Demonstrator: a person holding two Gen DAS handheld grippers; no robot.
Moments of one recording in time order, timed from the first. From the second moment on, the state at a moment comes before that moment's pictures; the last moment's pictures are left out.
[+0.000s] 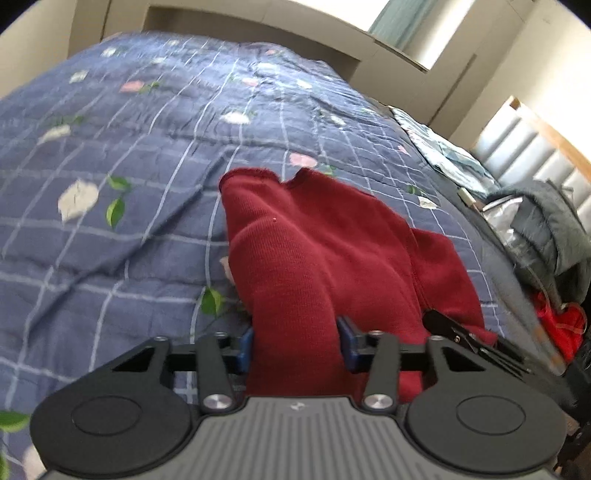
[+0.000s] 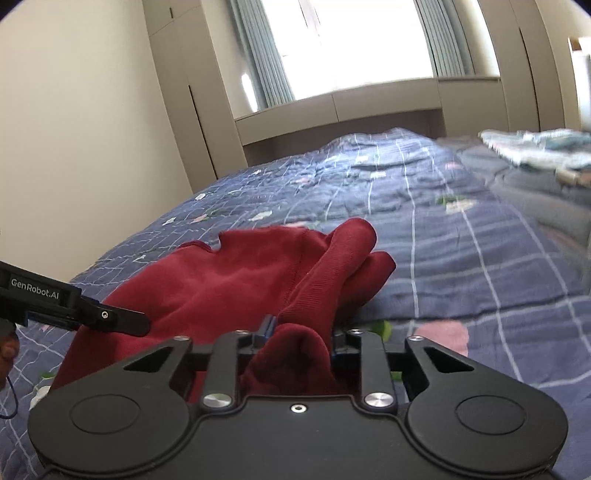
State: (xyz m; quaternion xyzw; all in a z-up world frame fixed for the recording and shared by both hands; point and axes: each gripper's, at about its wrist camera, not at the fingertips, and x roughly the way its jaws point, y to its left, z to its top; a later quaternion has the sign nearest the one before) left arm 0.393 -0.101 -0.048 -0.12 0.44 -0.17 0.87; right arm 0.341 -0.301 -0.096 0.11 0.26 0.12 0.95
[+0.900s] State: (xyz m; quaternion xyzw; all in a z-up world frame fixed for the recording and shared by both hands) left arm 0.379 0.099 -0.006 -0.14 0.37 -0.07 0.91; right arm 0.386 -0.074 -0.075 0.04 0.27 0.22 0.94
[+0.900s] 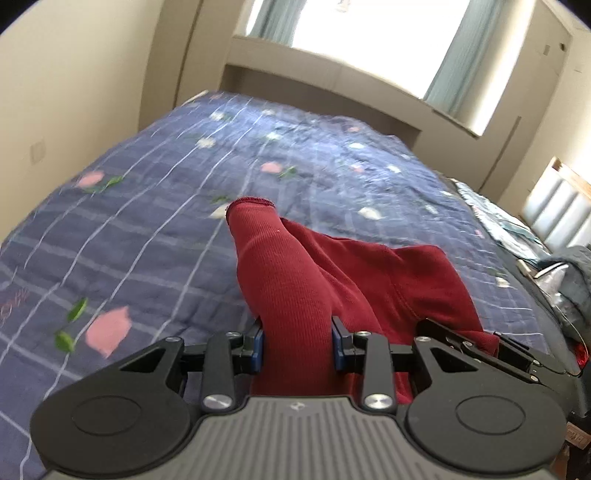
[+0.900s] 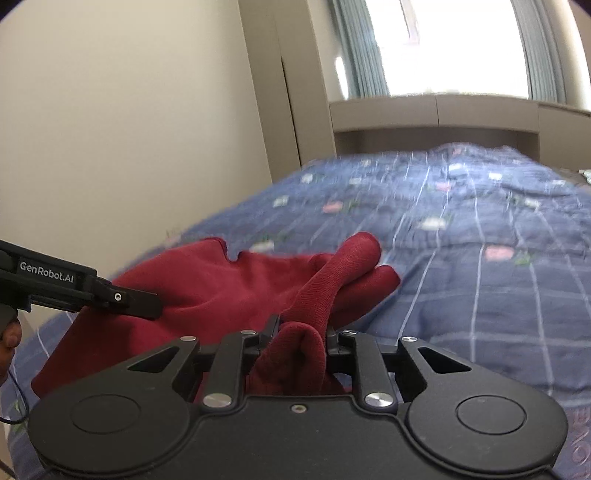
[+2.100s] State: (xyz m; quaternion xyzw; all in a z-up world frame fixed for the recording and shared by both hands) left arm 0.247 0.094 0.069 -0.11 0.27 -0.01 0.96; right arm 0.223 -0.114 0.045 0.07 0.13 0.17 0.97
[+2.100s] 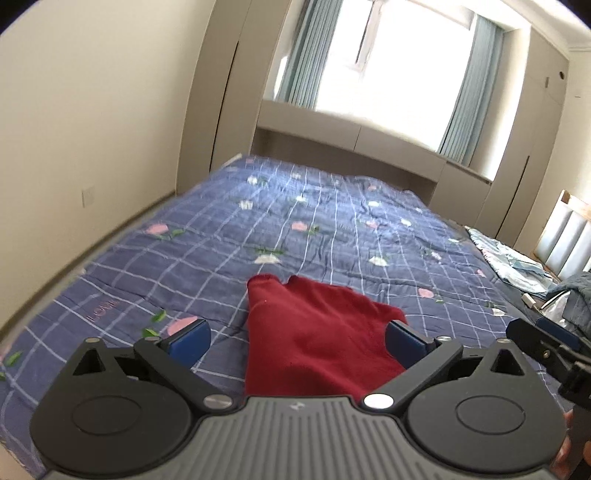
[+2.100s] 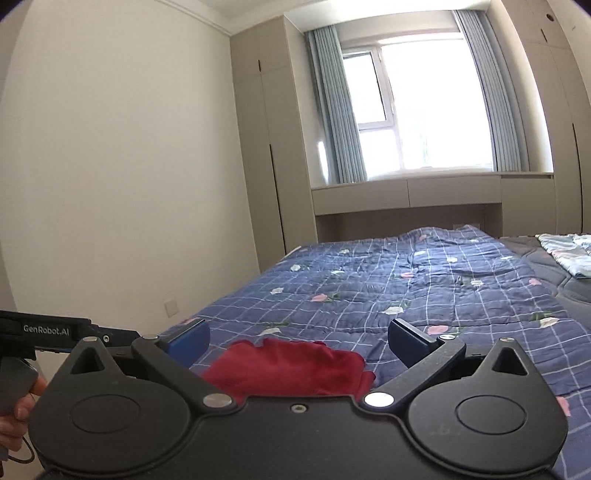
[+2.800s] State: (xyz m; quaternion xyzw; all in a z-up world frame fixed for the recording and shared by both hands) left arm 0.101 0.069 0.060 -0.07 0.24 0.02 0.97; right arm 0.075 -0.116 0.036 0.05 0.13 0.17 0.98
